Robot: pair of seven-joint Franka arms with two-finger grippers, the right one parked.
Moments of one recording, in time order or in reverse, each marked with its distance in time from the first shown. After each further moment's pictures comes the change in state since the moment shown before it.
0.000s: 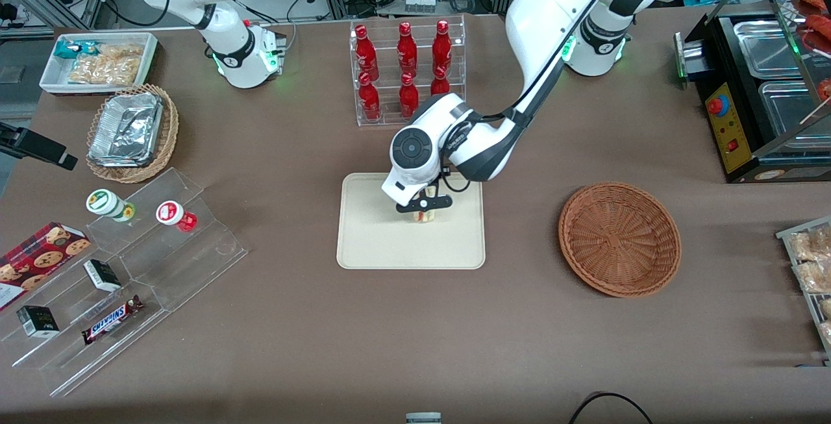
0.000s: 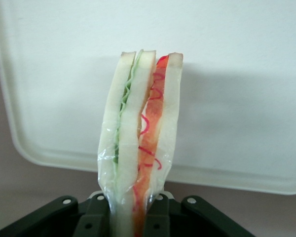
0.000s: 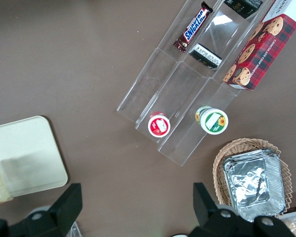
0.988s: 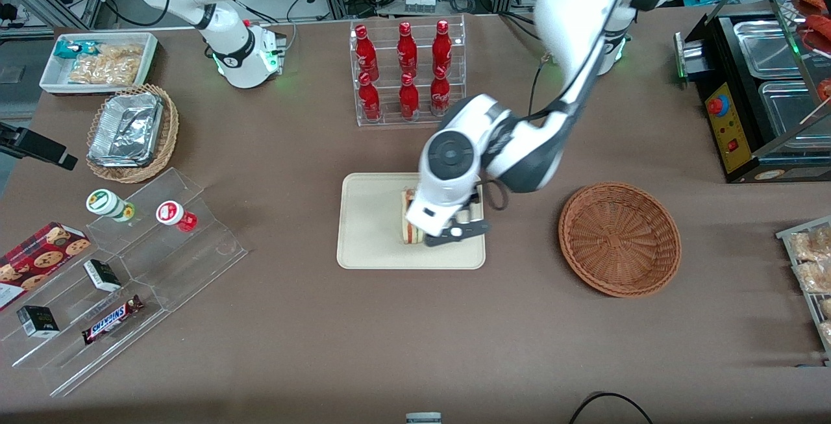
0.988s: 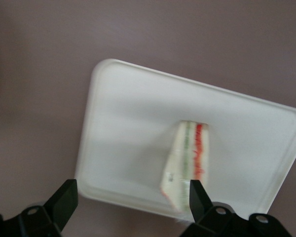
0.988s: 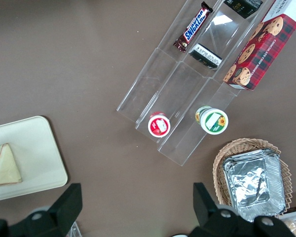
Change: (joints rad) arm 0.085 -0.121 0.126 0.183 0.008 -0.210 0.003
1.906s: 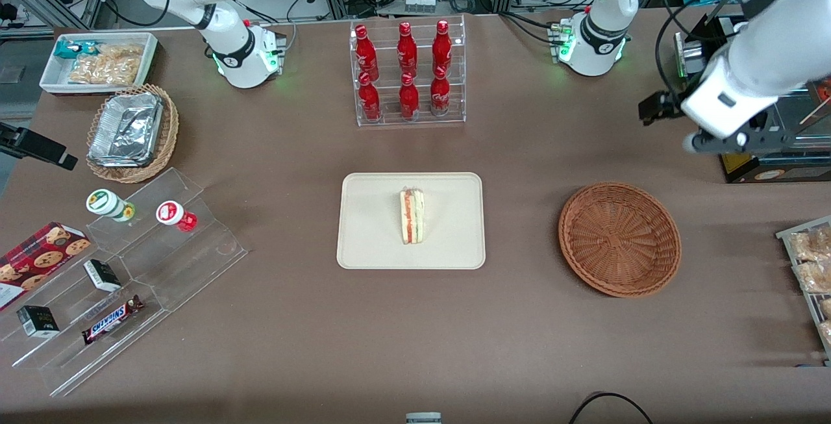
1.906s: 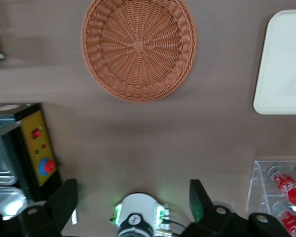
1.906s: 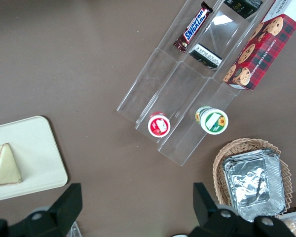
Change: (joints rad) arm 0.756 -0.671 -0.321 -0.357 0.083 -0.443 0.742
